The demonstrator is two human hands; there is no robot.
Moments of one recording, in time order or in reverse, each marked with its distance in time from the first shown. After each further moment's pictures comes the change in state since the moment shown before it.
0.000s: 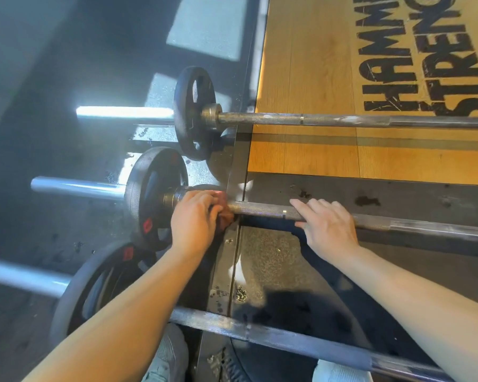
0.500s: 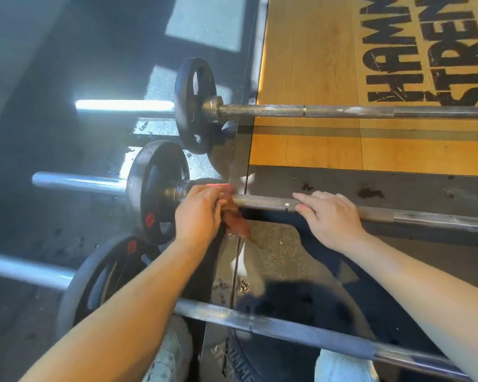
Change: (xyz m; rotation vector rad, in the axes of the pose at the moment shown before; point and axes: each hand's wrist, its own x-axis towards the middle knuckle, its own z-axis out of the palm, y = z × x) left_hand -0.004 0.005 -0.002 0.005 -0.027 0.038; right_hand 0.007 -0.002 -0.015 0.226 -0.153 0.171
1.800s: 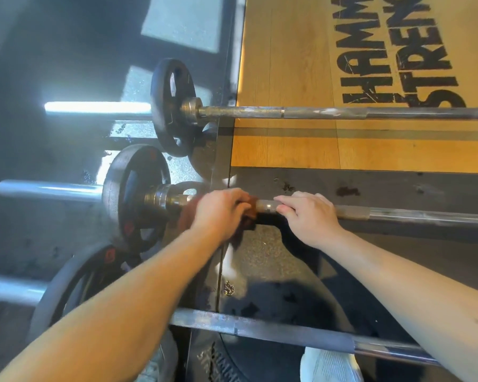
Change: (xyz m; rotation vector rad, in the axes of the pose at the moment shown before) left_hand 0.026 0.073 0.007 -0.089 -0.344 -0.017; right_hand 0.000 -0.009 -0.010 0.067 -0.071 0.100
